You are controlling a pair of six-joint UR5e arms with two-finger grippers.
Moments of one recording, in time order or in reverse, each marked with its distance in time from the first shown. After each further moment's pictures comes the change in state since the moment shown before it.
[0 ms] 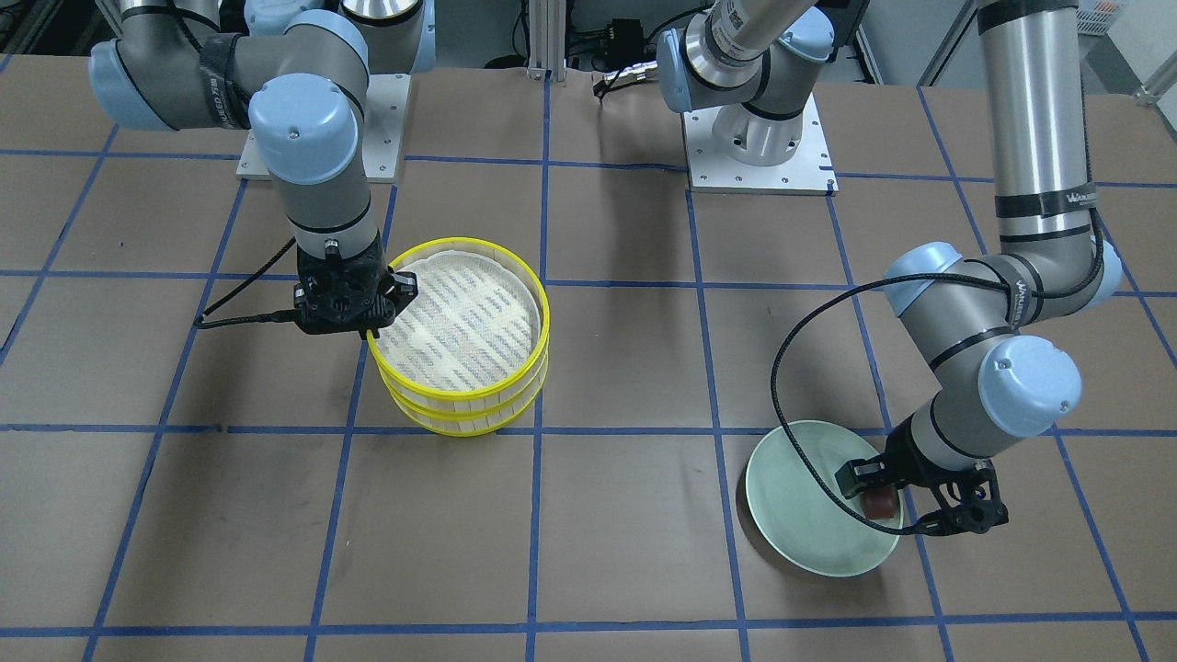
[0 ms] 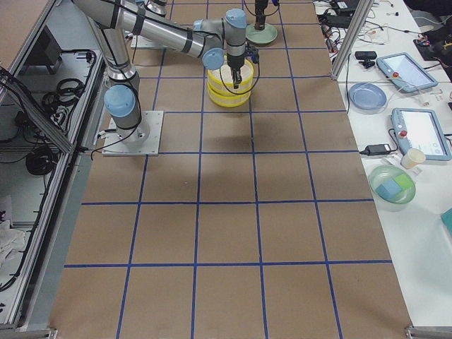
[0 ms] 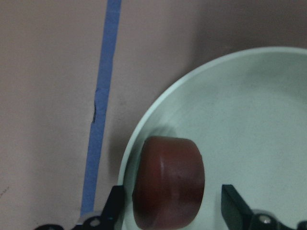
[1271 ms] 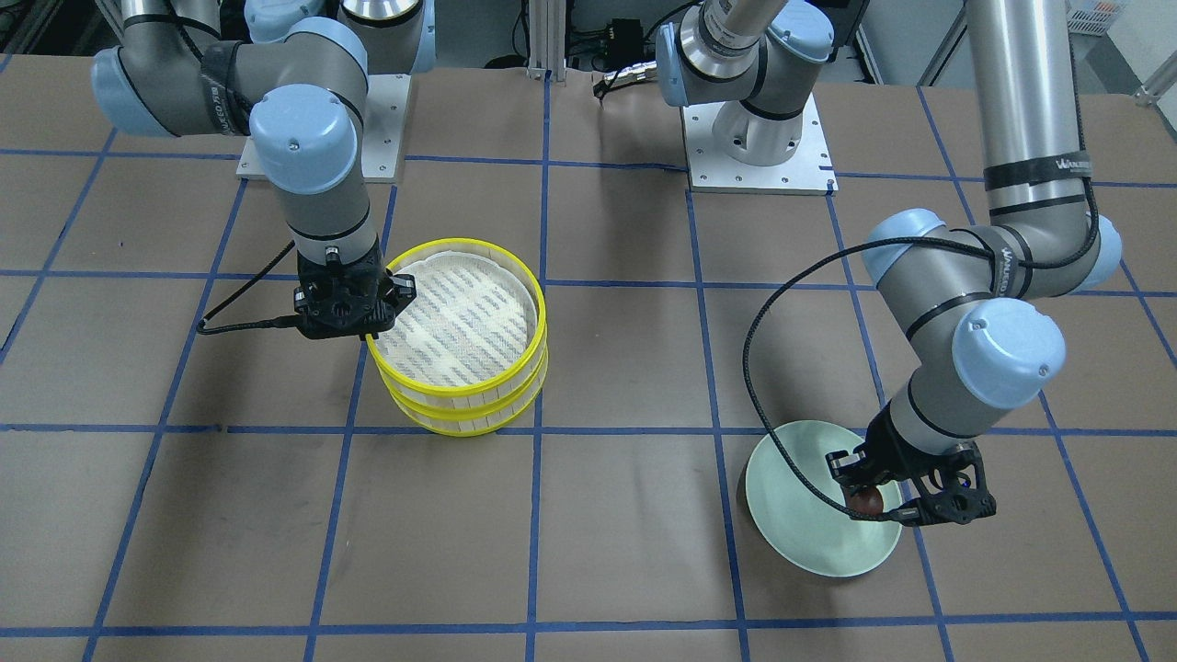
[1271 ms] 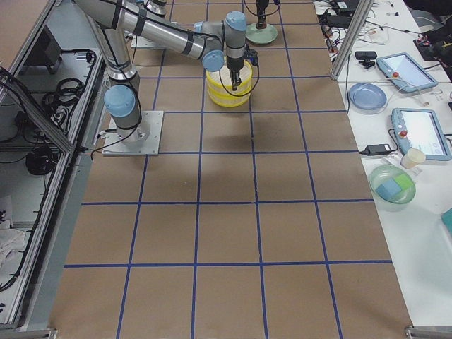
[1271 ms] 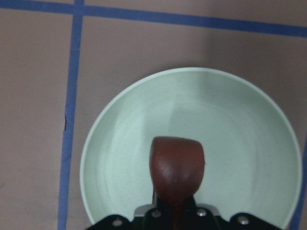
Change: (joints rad) left arm -0.103 0.093 0.029 -0.050 0.013 -0.032; right arm -0.008 0.016 0.006 -0.001 -0.002 -0.013
